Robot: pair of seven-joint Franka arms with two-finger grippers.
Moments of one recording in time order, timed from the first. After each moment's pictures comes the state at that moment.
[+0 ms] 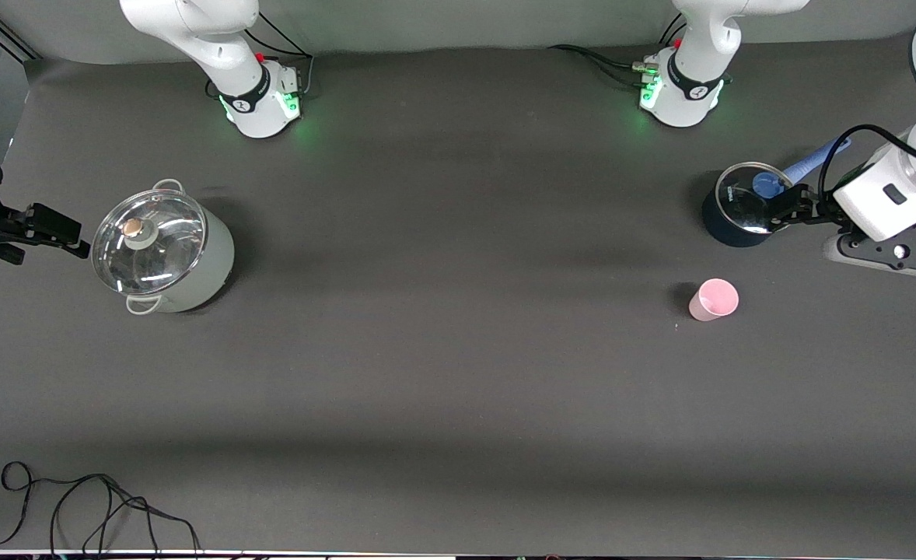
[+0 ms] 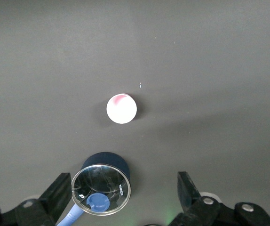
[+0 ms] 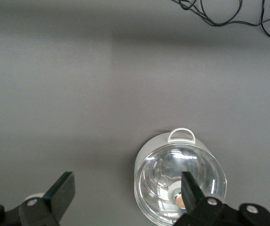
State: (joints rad) left arm -0.06 0.04 -0.02 -1.63 -0.01 1.56 0.12; right arm 0.00 0.05 -0.06 -1.56 0.03 1.63 -0.10
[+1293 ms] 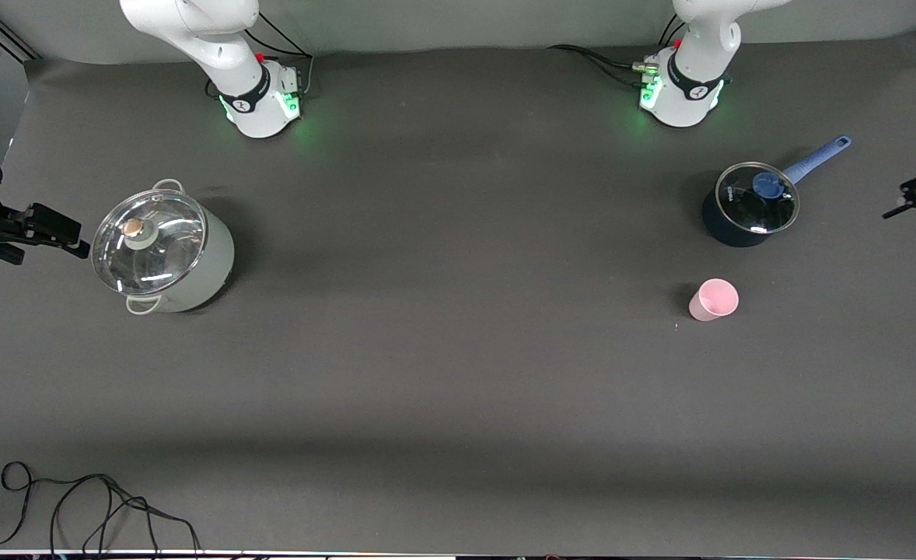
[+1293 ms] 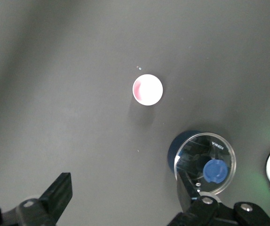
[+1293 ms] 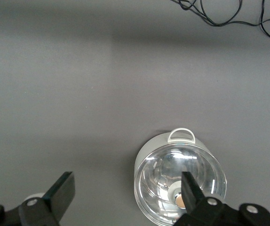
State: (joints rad) left arm 0.29 0.09 -0.01 -1.64 -0.16 1.63 1.46; right arm 0.00 0.05 -0.06 -1.56 0.03 1.63 -0.10
